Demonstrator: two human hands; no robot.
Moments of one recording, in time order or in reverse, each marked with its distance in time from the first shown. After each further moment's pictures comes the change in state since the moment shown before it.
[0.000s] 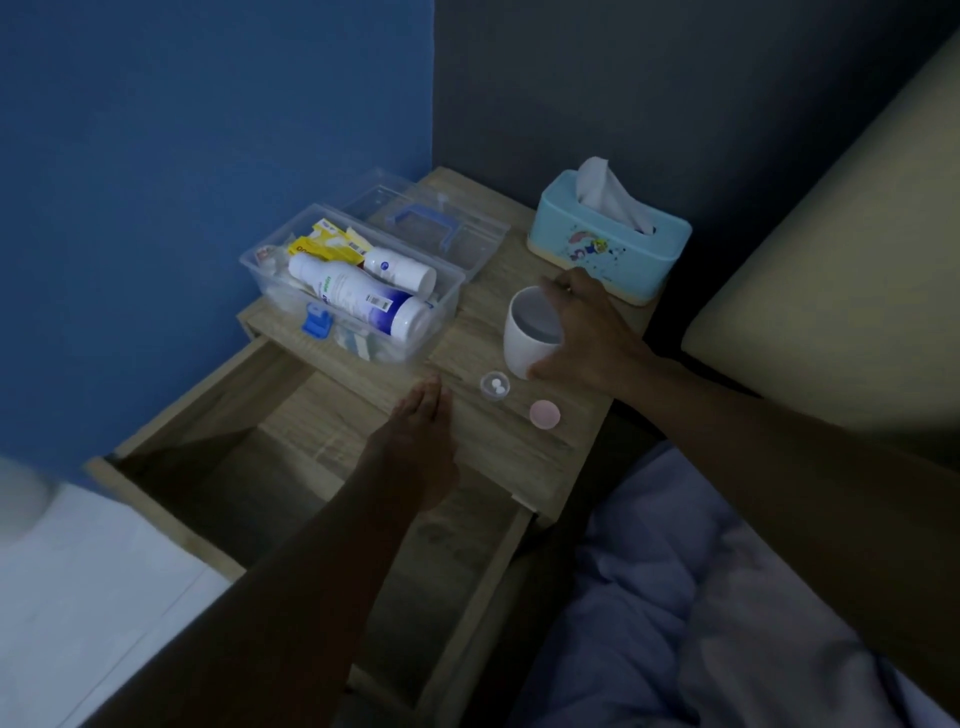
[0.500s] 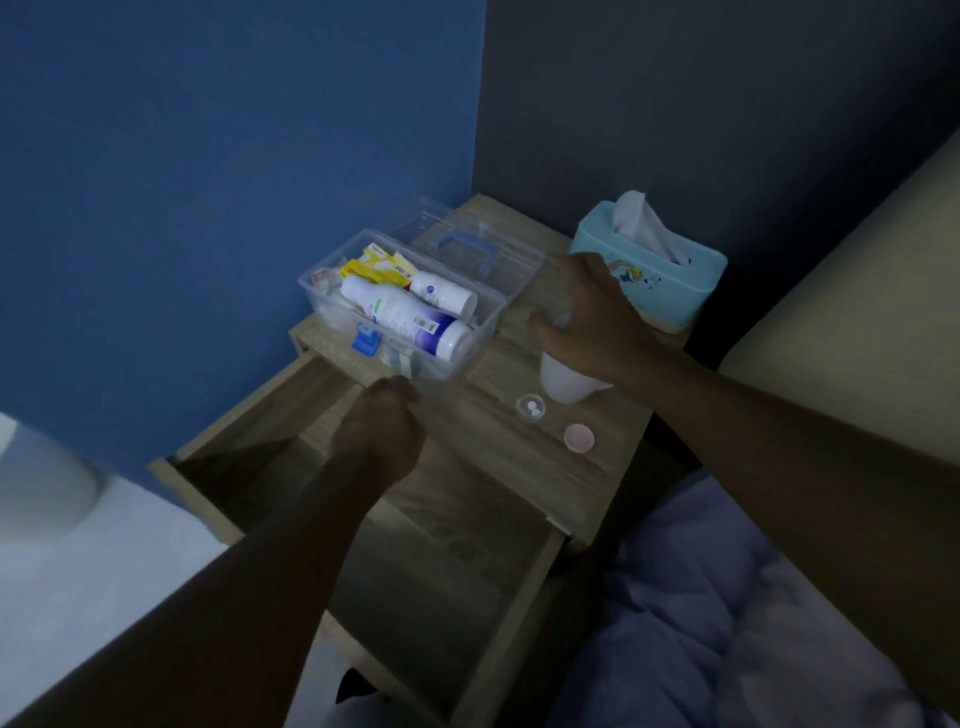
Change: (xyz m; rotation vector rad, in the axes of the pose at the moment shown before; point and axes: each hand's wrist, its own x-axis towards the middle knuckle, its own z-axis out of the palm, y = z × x) left_hand -0.017 -0.057 -0.040 -0.436 0.329 -0.278; right_hand 0.028 -0.048 -0.018 0.248 0.199 0.033
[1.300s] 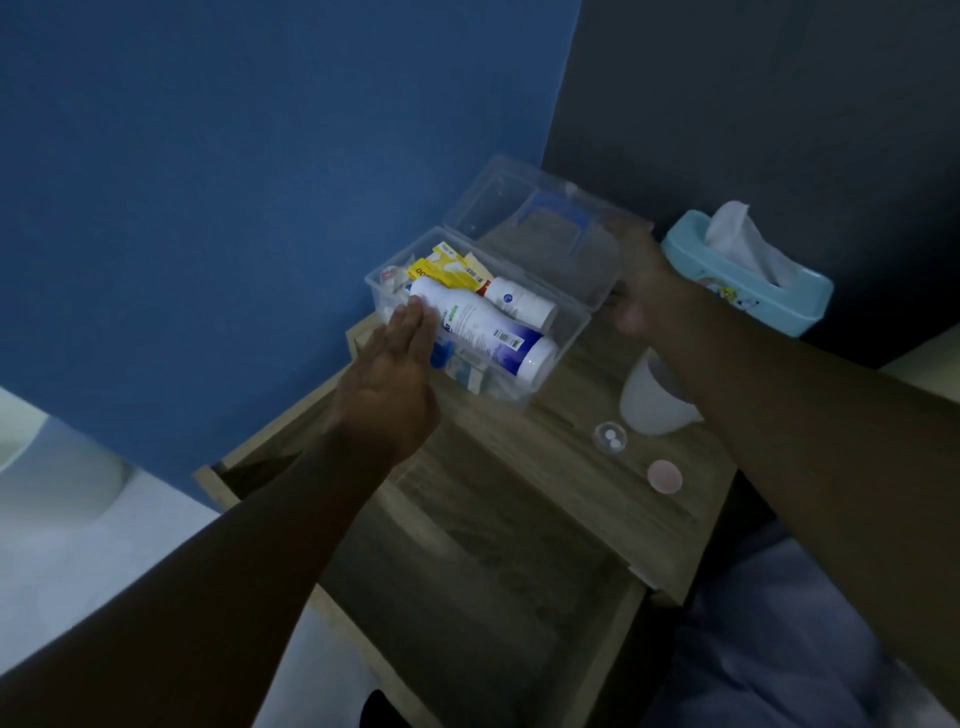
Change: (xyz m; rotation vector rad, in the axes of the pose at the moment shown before) left_hand 0.043 -0.050 -0.041 0.232 0.146 0.214; right_hand 0.095 -0.047 0.038 1.053 -0.056 0.691
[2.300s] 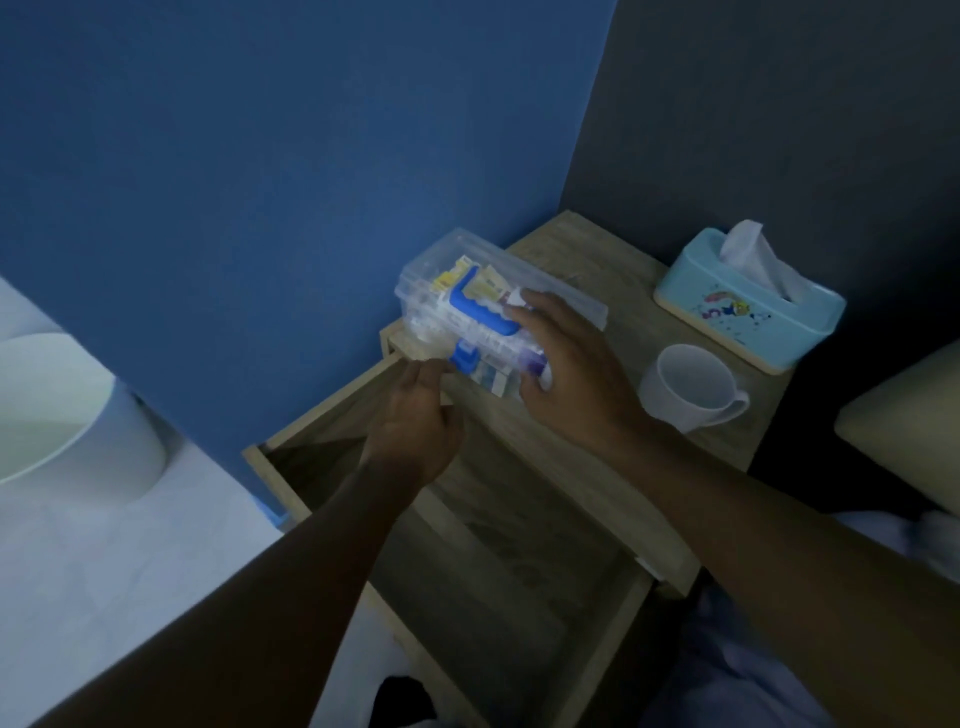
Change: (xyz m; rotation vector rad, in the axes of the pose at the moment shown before) left_hand -0.033 -0.005 0.024 -0.338 0.092 -0.170; right_hand -0.091 0.077 0.026 -1.158 -0.140 -1.016
